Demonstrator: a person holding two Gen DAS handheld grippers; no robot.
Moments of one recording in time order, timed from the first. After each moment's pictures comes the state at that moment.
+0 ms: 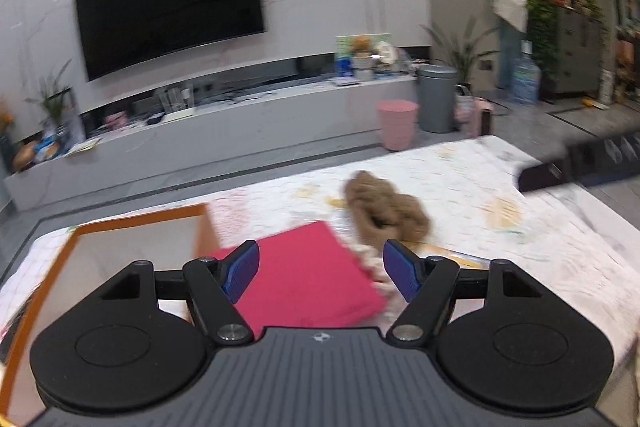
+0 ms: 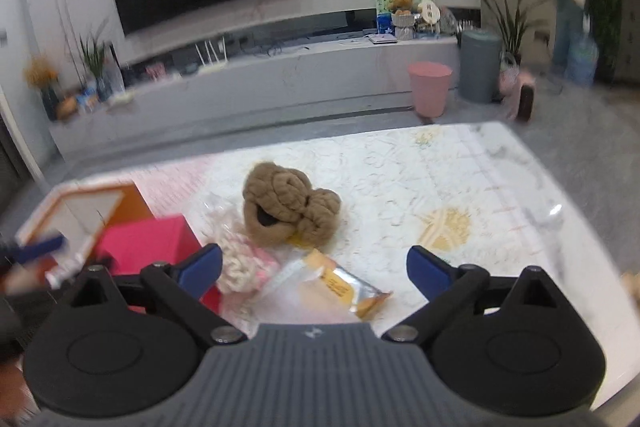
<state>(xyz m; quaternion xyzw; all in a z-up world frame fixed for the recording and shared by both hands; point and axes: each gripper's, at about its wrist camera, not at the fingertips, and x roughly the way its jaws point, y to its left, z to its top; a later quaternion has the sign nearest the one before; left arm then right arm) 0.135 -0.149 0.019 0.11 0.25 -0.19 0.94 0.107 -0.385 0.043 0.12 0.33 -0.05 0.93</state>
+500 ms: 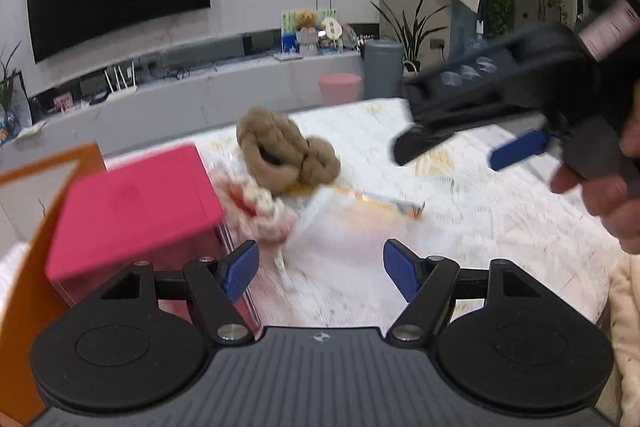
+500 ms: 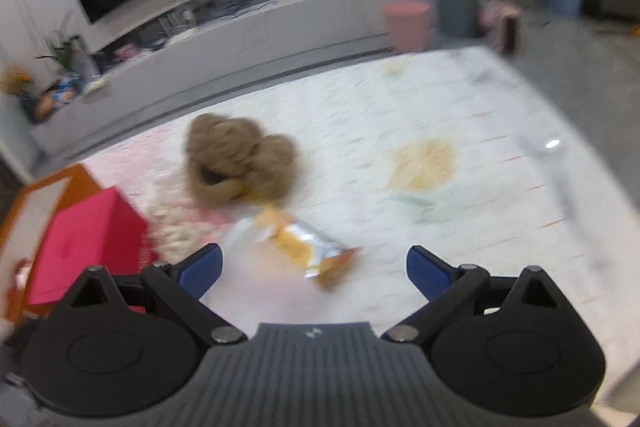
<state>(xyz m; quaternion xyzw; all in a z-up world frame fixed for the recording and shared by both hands) 0.112 -0.203 -0.057 0.10 0.28 -0.24 0.92 0.139 -0.422 -0.023 0.17 0.40 -0.05 0.90</state>
